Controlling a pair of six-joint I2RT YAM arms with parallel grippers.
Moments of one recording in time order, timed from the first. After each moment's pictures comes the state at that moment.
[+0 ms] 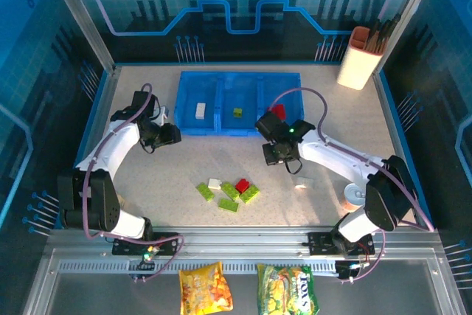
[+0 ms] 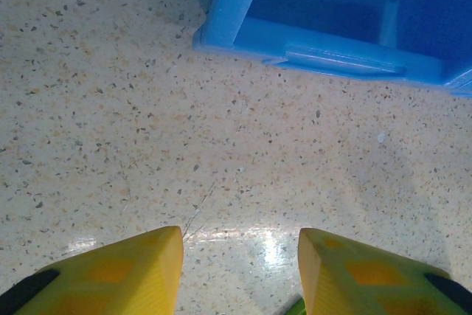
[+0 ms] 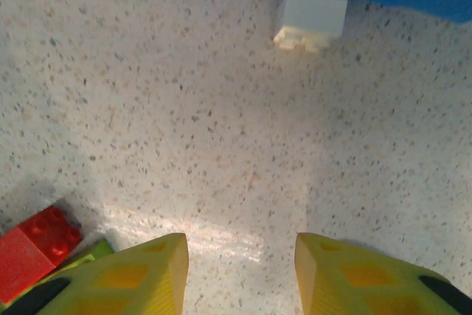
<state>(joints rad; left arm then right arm) 0.00 1.45 1.05 -0.81 0.27 -0.27 0.74 1.51 1.14 -0.94 0.22 0.51</state>
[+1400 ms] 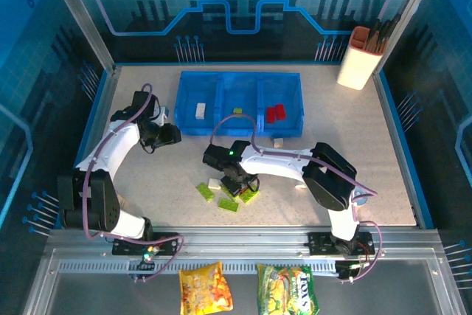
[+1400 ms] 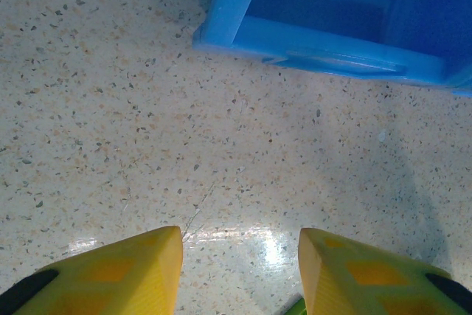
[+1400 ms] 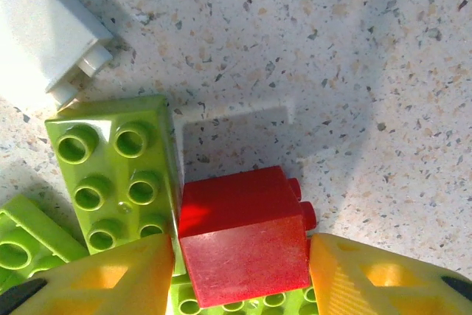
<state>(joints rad) 0.00 1.45 1.05 -0.81 0.26 -0.26 1.06 1.94 1.41 -1.00 0.14 0.39</state>
